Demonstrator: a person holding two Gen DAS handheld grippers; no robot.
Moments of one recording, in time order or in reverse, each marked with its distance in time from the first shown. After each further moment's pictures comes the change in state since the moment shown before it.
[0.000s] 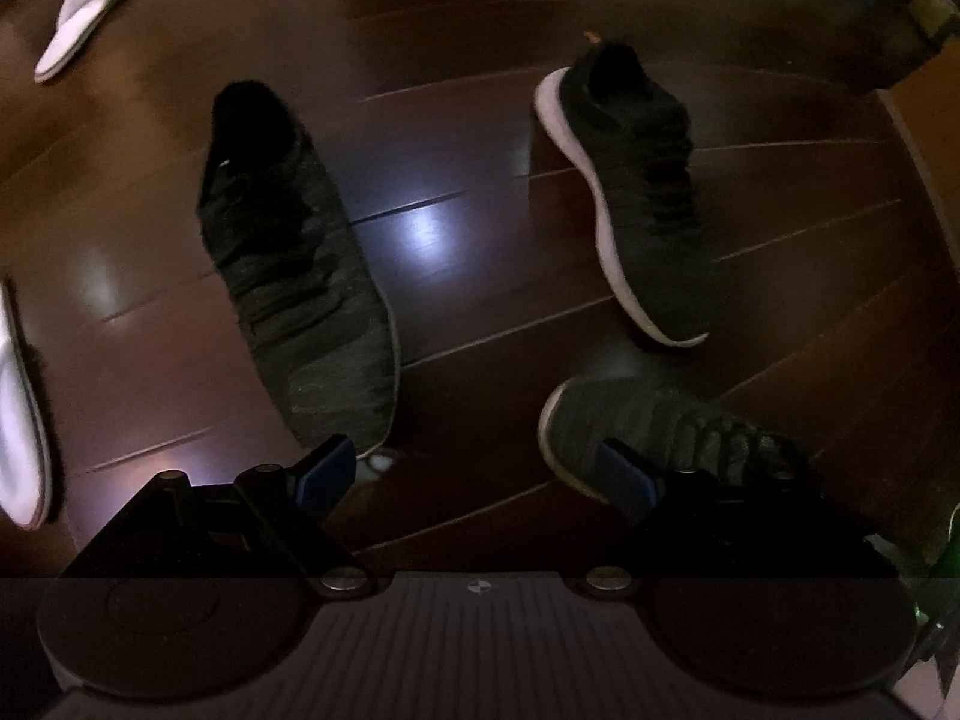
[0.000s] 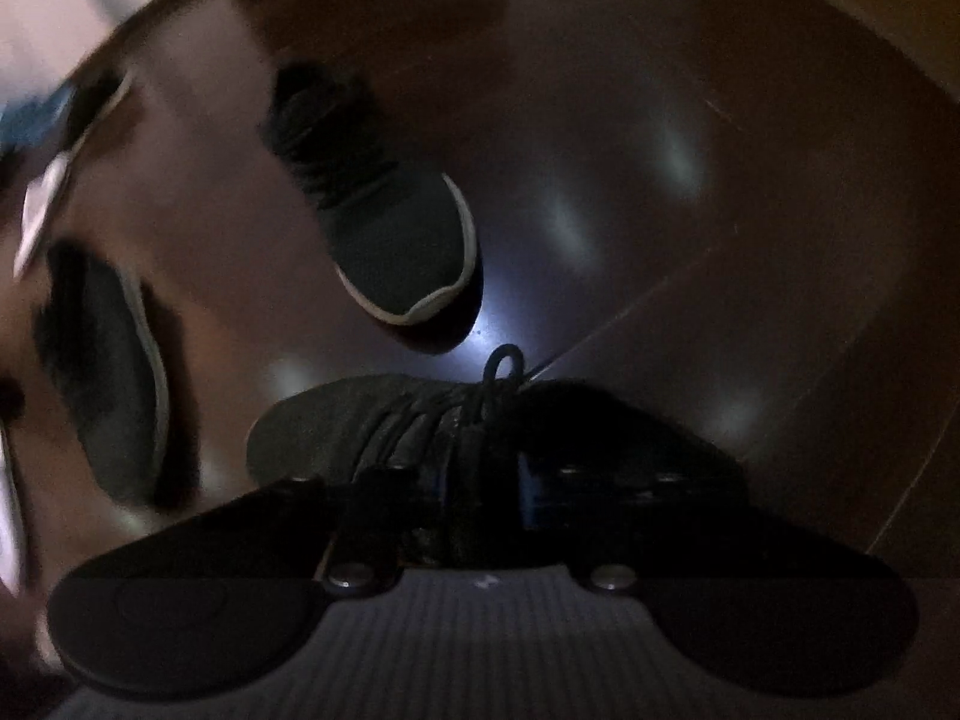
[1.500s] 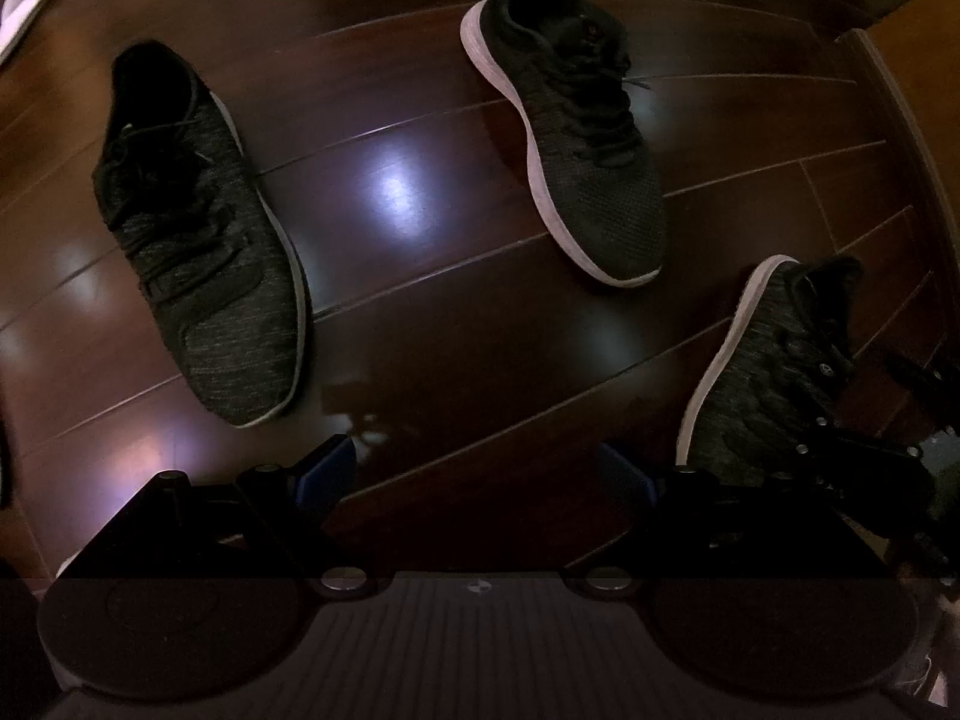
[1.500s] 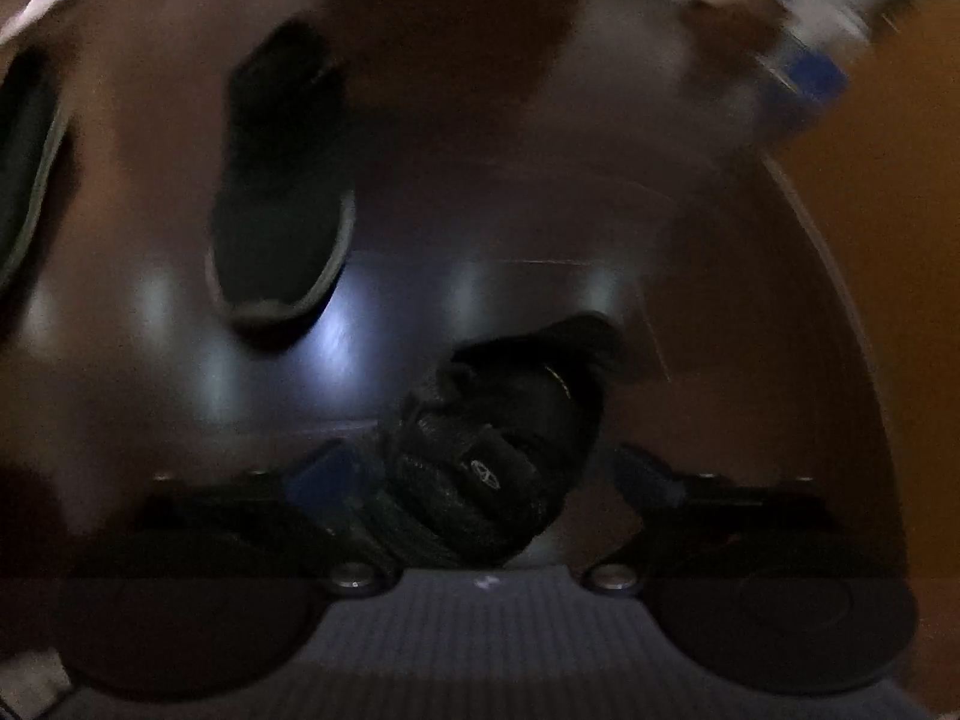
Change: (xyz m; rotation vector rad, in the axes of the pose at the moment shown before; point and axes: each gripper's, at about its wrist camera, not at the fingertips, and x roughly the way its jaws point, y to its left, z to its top) left arm 0.034 -0.042 -0.014 0.026 0.093 -0.029; right arm -0.003 -0.028 0.012 -0.358 -0.128 -0.287
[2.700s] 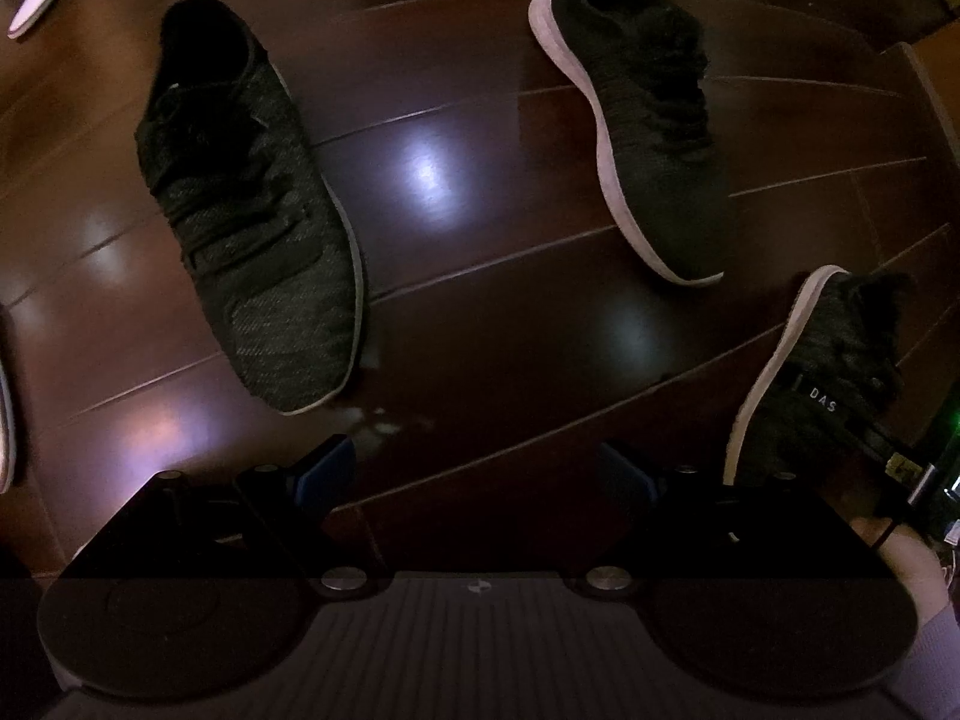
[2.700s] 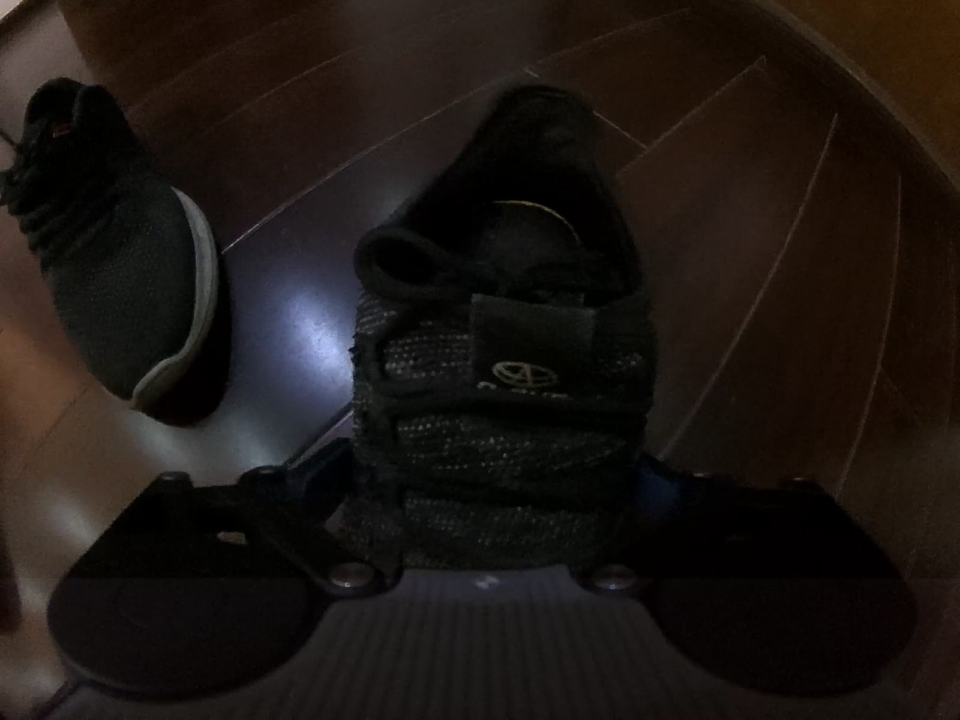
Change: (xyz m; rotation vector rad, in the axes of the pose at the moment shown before) left arm 0.011 0.028 0.002 -0.050 0.024 0.044; right arm 0.064 0.008 -0.008 0.490 0.199 -0.021
